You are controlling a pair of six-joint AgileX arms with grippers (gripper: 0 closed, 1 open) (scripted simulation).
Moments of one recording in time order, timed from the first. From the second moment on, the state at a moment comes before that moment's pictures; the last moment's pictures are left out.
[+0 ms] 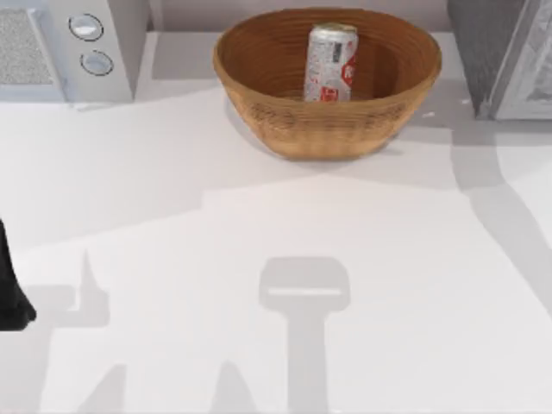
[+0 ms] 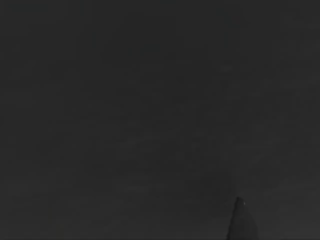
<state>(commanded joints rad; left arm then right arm) 0.00 0.00 0.00 0.00 0.00 0.00 0.41 1.30 1.73 -0.44 0.43 0.02</state>
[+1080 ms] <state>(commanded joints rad) 0.00 0.00 0.00 0.00 0.00 0.00 0.34 1.40 1.83 -0.40 0.39 0.01</state>
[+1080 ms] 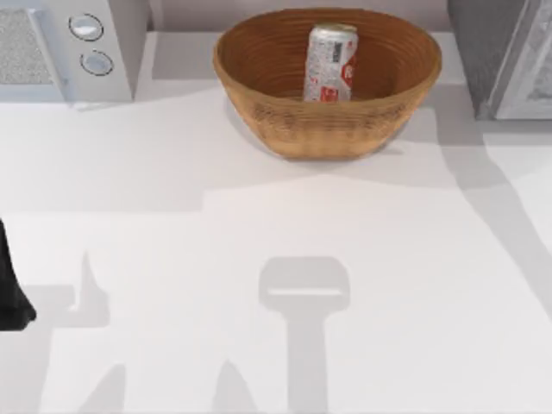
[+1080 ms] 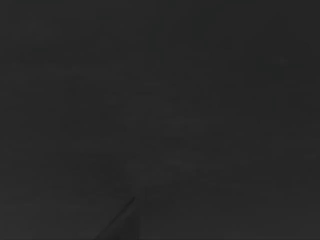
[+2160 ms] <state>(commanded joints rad) 0.00 0.00 0.00 0.00 0.00 0.00 0.09 0.37 0.40 -0.11 0.11 0.00</state>
